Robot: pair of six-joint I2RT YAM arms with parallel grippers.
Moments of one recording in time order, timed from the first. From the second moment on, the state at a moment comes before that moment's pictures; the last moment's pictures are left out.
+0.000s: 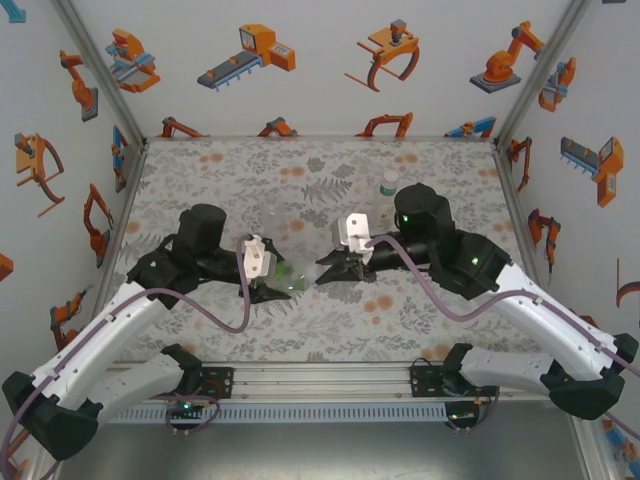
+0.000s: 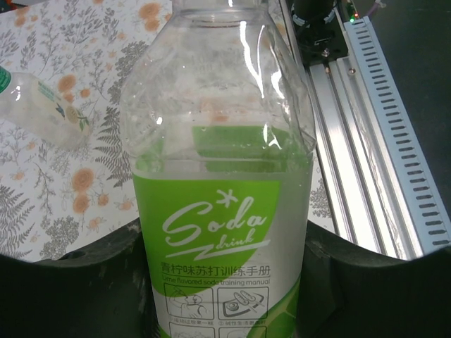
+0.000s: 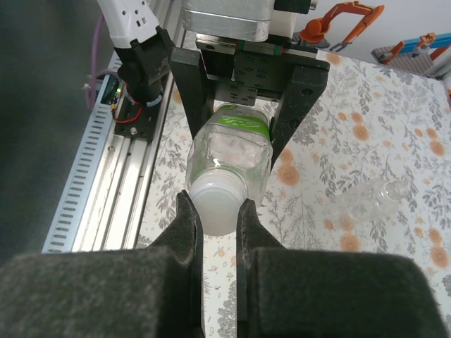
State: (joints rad) left arm -0.66 0.94 0.93 -0.60 0.90 0.74; right arm 0.93 1.08 1.29 -0.55 -0.67 -0.48
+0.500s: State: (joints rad) left arm -0.65 0.90 0.90 -0.58 0.80 0.73; right arm 1.01 1.05 1.17 -0.40 -0.44 -0.37
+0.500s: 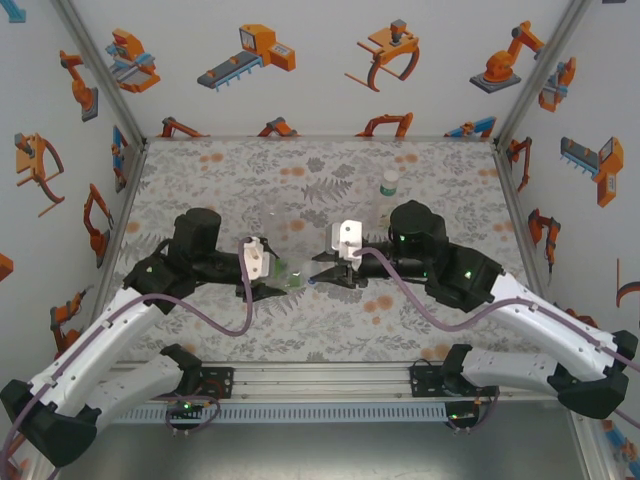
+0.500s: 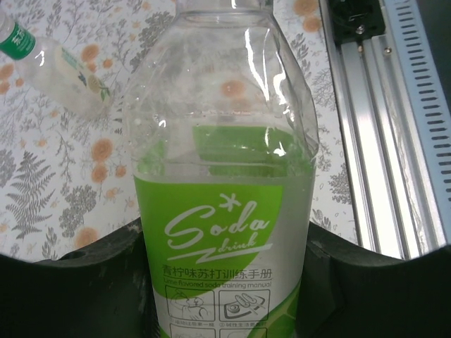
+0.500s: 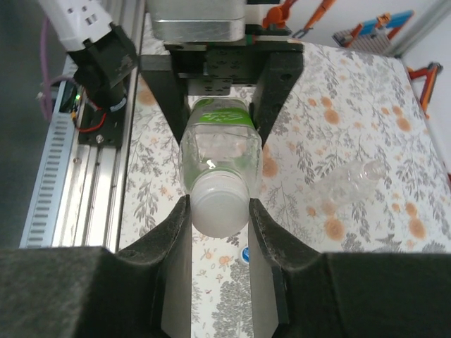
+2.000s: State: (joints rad) left arm -0.65 0.87 0.86 -0.39 0.58 0.63; right arm 0.96 1.09 1.19 -0.39 -0.02 0.75
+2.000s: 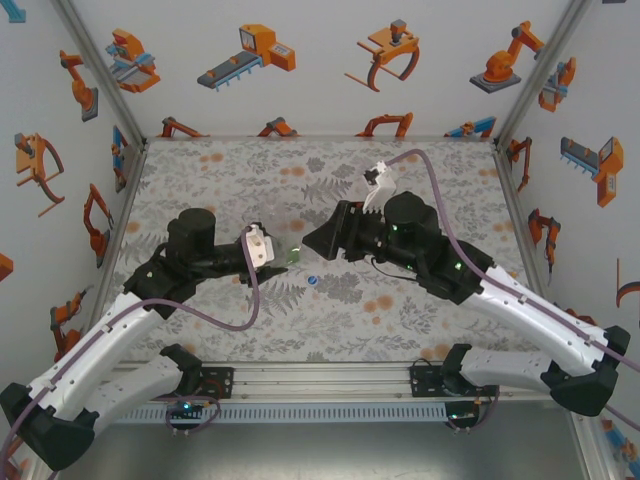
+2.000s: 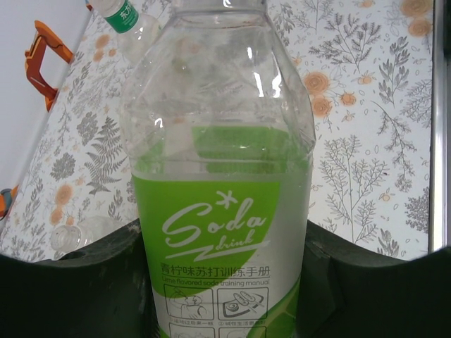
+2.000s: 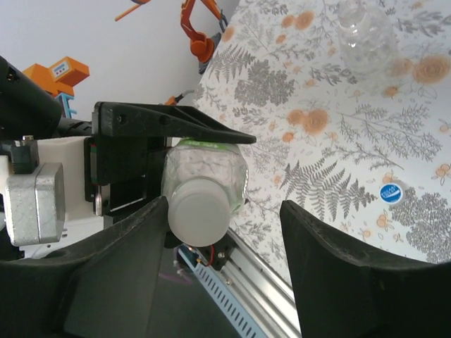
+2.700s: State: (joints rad) left arm -0.65 0.88 0.86 -0.40 0.56 0.63; right arm 0.92 1.18 1.25 -0.43 -0.16 0.83
